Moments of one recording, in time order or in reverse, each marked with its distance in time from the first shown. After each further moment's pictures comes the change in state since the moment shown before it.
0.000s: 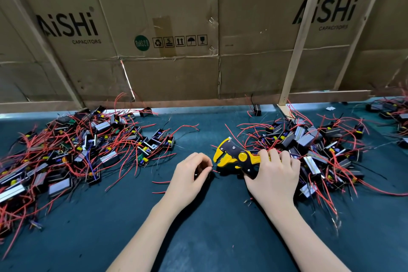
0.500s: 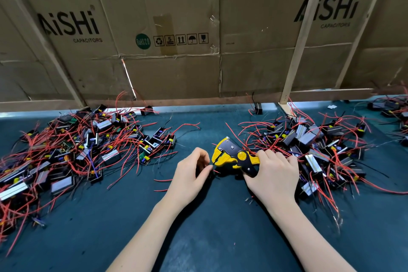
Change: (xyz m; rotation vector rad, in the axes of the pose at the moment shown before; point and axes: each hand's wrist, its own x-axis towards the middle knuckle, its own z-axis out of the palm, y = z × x) left_hand -0.002 -0.004 0.004 -0.077 0.018 -0.086; right_hand 0.001 -0.001 -0.001 0.064 -0.036 -0.050
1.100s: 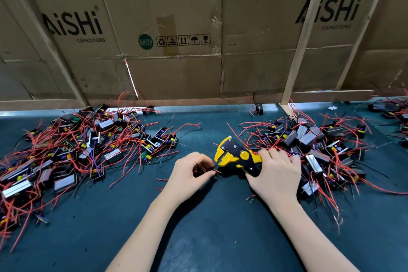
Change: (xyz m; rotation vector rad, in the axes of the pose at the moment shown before) left_hand 0.002 -0.003 -0.010 -0.026 -0.061 0.007; right_hand 0.000 0.004 0.004 -0.014 0.033 -0.008
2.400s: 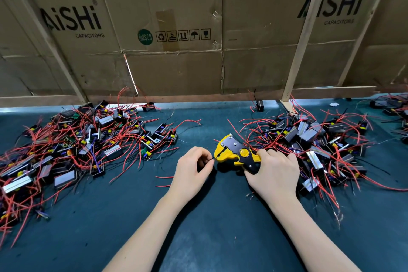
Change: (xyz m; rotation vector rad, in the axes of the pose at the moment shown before) left_hand 0.000 0.004 0.015 0.052 0.138 -0.047; right_hand -0.001 -0.005 -0.005 0.051 -0.113 0.019
